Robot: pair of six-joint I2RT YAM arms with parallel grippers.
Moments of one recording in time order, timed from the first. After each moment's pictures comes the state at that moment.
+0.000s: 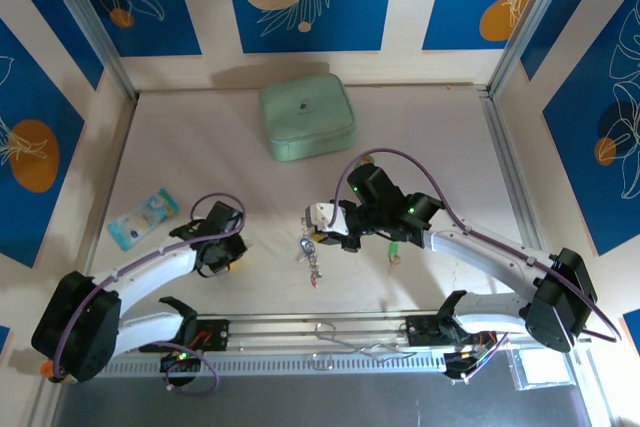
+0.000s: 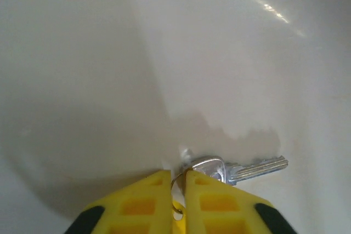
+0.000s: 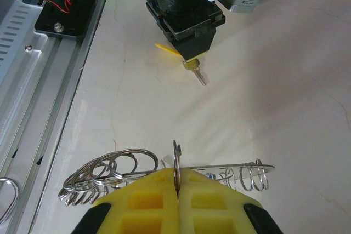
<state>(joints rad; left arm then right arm) -0.50 1.14 0.47 -0.52 -0.07 -1.02 0.83 1.21 0.91 -0.48 -0.52 -0.69</state>
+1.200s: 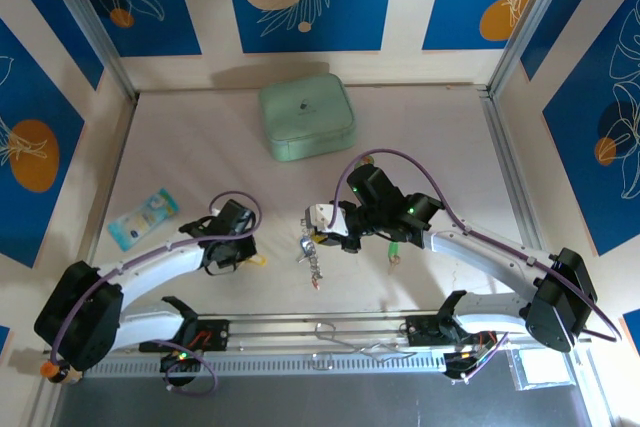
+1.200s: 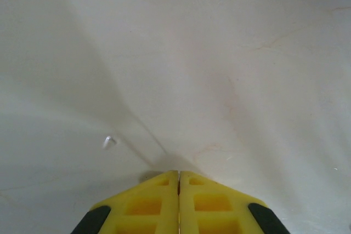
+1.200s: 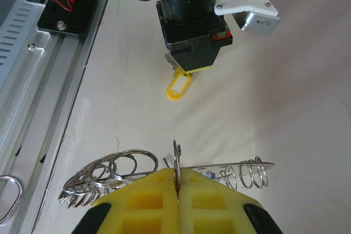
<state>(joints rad) -0.60 1.19 0.52 -0.52 -0.06 -0.87 0.84 1.21 0.91 -0.49 -0.52 -0.69</state>
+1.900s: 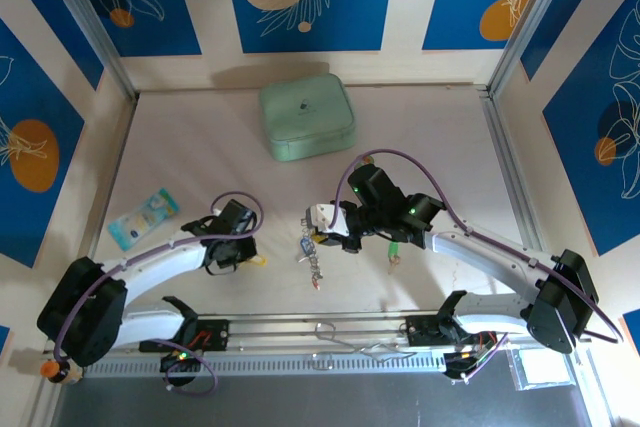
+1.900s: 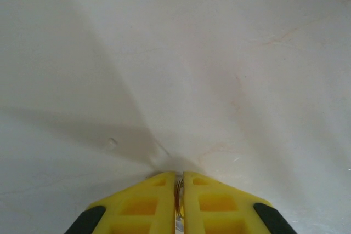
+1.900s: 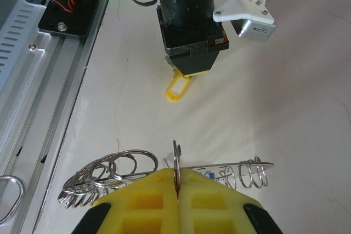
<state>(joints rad) -0.60 1.22 0.53 -0.52 -0.05 -0.86 0.84 1.20 0.91 -0.49 -0.52 -0.69</state>
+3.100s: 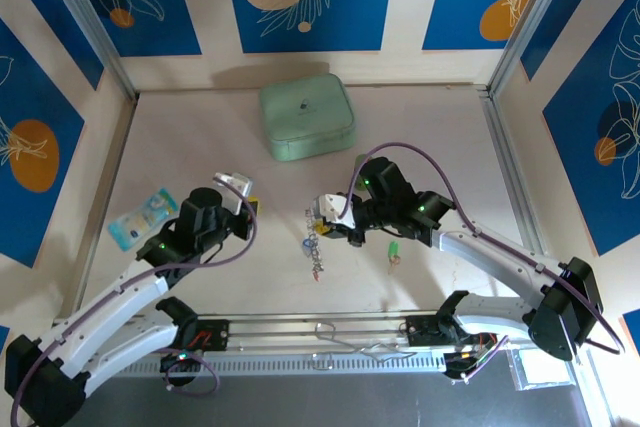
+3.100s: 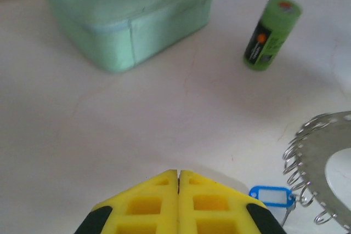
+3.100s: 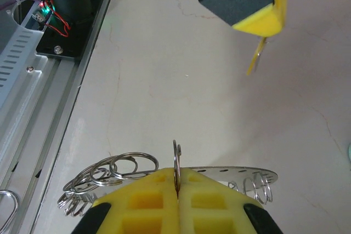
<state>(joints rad) -0.62 0.79 0.58 -0.26 -0.02 -0.08 0.76 1.17 0.90 -0.45 -0.60 -0.68</state>
